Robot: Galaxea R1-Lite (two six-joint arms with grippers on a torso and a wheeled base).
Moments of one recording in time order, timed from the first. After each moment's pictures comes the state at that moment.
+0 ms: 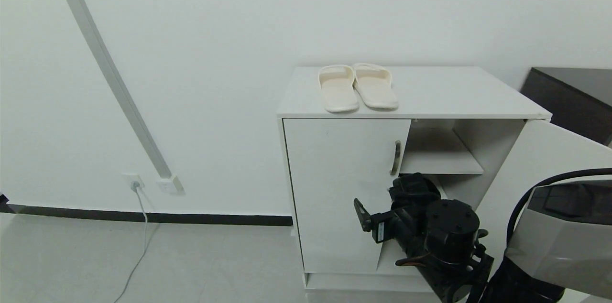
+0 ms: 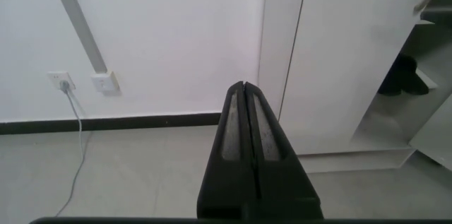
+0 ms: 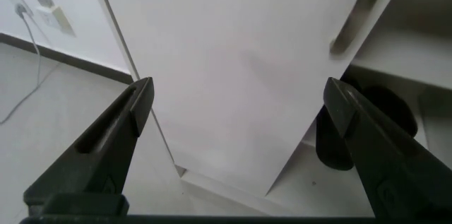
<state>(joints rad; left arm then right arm) -0.01 0.00 0.00 0.01 -0.02 0.03 0.77 2.14 -0.55 -1.52 -0.44 0.02</state>
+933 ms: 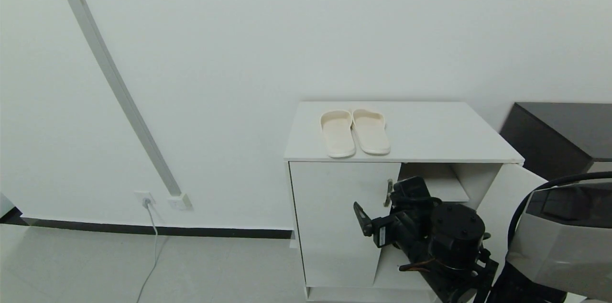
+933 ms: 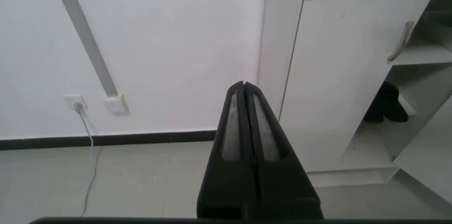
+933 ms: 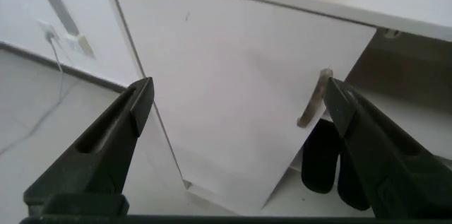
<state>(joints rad) -0.01 0.00 0.00 0.01 -0.02 0.03 0.77 2.14 -0.51 -1.57 -0.41 -0.01</state>
